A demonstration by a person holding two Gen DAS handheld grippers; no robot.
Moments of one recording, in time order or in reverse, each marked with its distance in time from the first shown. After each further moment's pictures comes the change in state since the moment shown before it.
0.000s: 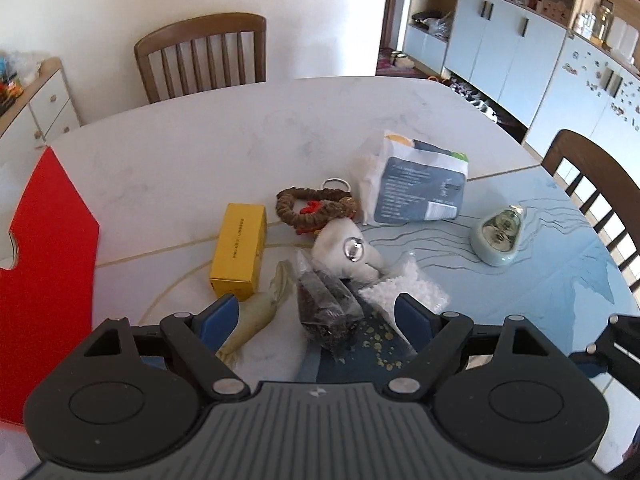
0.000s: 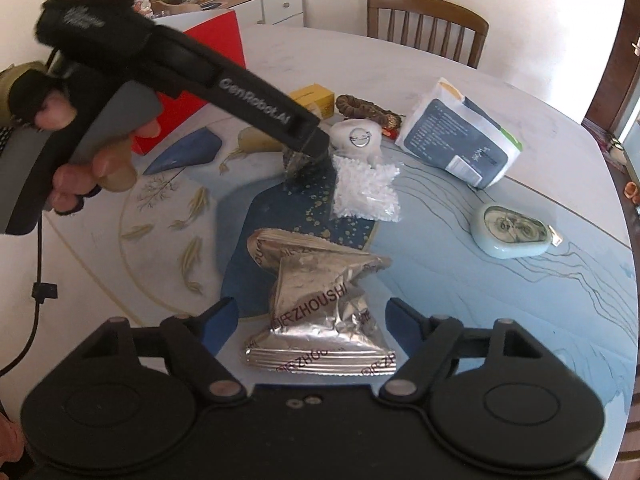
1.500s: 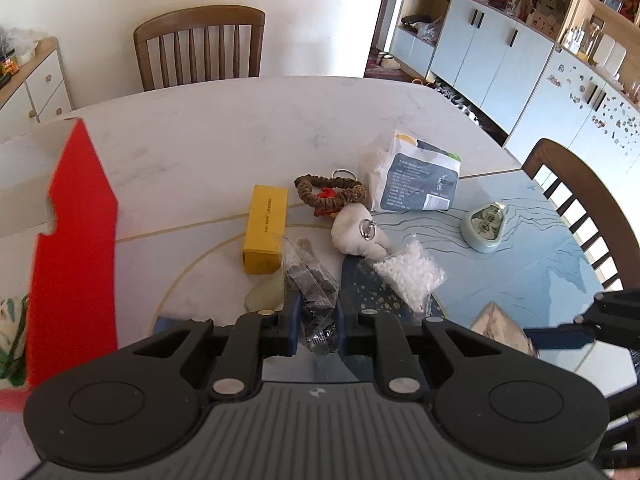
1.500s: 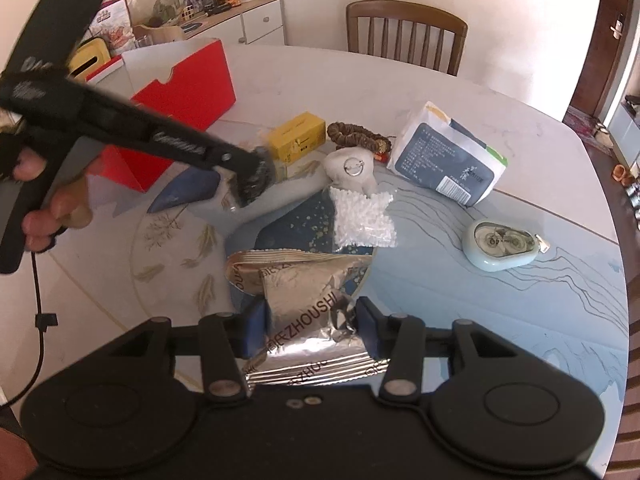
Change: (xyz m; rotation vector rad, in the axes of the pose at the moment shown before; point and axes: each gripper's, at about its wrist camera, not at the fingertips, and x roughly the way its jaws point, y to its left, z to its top) left arm -0.034 0.039 -0.013 -0.036 0.013 -0.094; right arm -0.021 0.010 0.020 0.100 -0.031 -0.027
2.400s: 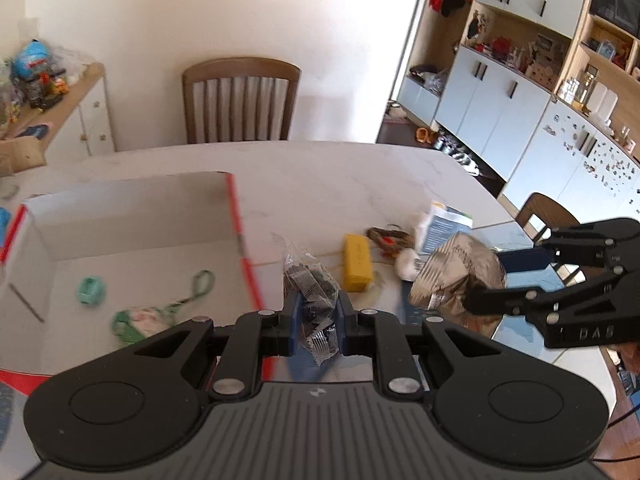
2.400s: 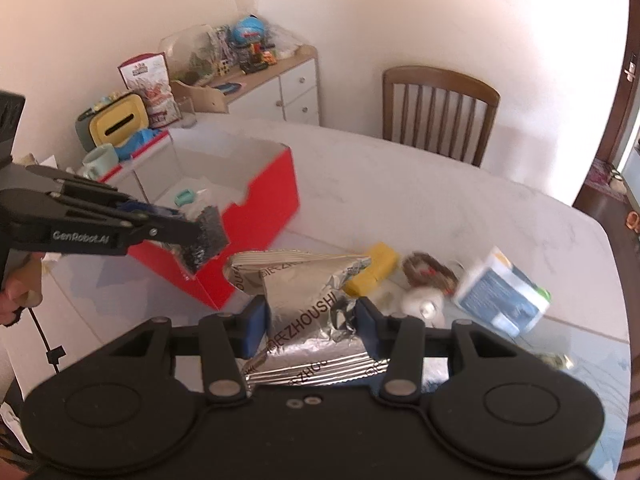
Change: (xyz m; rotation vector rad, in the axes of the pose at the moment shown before) left arm -0.133 0.102 -0.009 -0.038 -0.138 0.004; right arm -0.023 0.084 0.105 -0.059 -0.139 0.045
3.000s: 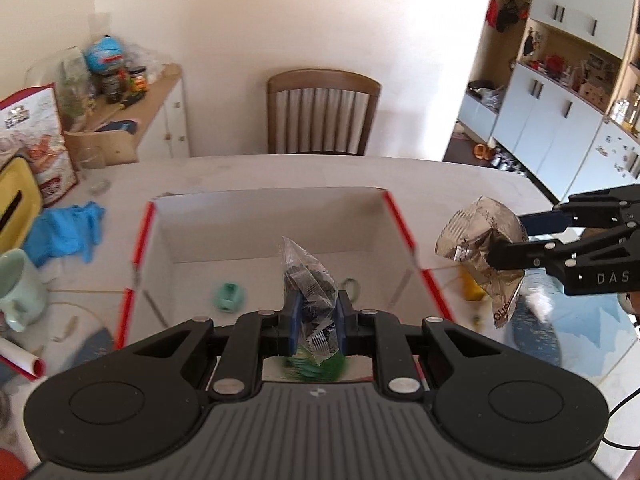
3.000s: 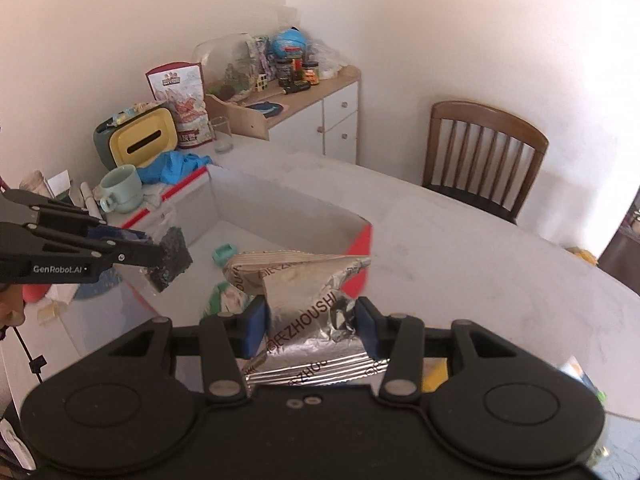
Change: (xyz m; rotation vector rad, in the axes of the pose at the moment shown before) left arm -0.038 0.118 0.005 -0.053 -0.025 0.151; right arm 0.065 0.079 0.079 -0.072 -0.034 0.043
